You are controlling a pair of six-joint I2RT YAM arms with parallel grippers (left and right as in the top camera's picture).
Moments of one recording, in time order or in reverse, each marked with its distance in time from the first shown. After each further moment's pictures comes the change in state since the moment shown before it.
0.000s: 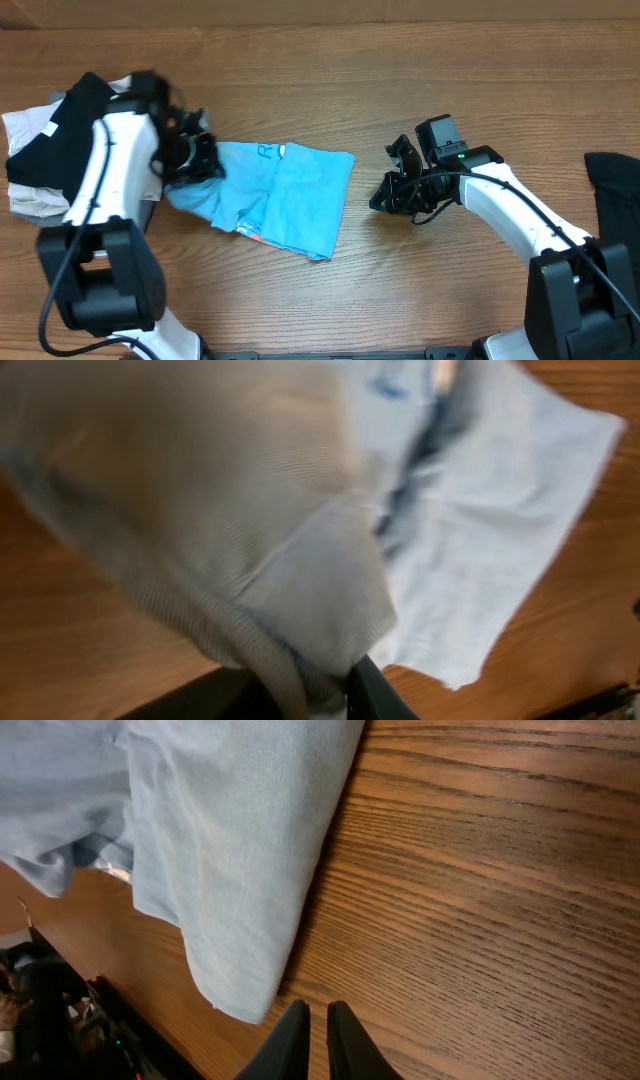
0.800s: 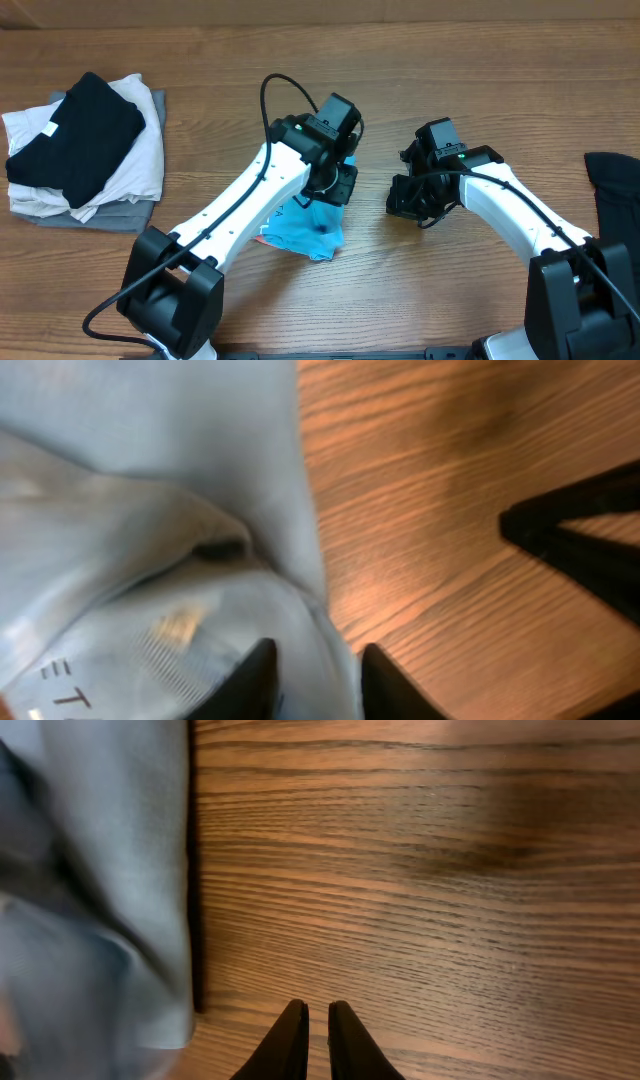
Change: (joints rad) left arm -0.676 -0.002 0.019 0.168 -0.219 -0.275; right arm 0.000 0.000 0.000 -0.078 0.214 0.120
